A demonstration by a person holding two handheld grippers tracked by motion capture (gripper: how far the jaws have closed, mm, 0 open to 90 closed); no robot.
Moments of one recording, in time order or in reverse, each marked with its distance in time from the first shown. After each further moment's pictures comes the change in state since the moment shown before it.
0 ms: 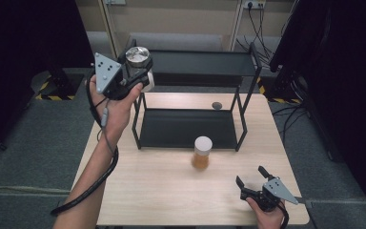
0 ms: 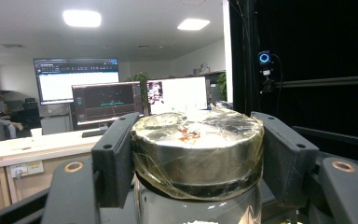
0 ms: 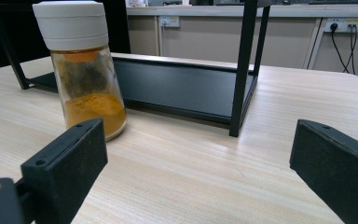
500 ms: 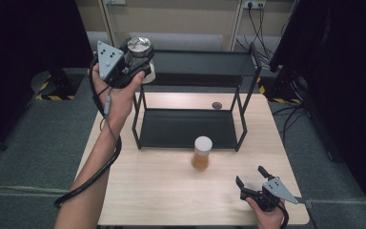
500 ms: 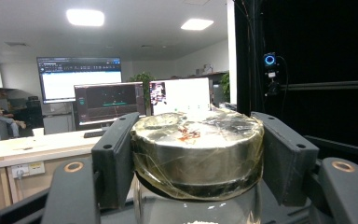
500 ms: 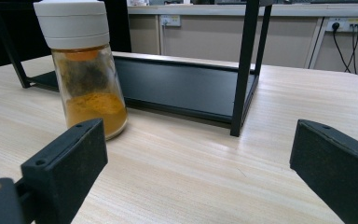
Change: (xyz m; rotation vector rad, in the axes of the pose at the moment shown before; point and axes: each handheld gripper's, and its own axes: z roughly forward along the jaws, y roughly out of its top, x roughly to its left) left arm 0.004 0.008 0.024 0.001 0.011 -0.015; right arm -0.001 0.001 0.000 0.003 0.004 -0.003
